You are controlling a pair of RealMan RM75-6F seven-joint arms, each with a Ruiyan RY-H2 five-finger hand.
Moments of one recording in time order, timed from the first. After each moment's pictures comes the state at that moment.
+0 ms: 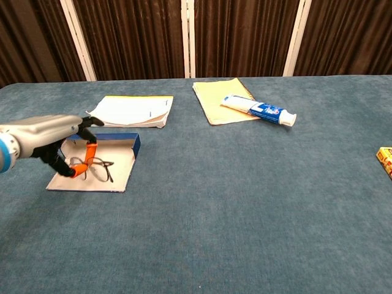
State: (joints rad) left arm -0.63 -1.52 -0.17 -1.62 0.88 1.00 0.60; right arm 0.05 -1.03 0.08 -1.67 -1.58 1.58 -0.06
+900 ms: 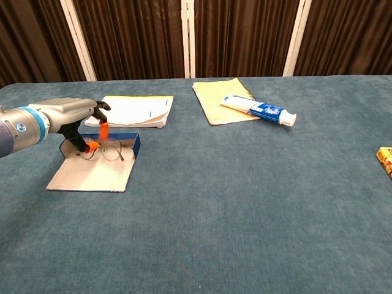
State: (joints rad) left arm -0.79 -1.60 -0.19 -1.32 0.79 0.89 0.56; right arm 0.06 -1.04 0.10 -1.65 -1.51 1.55 -0.06
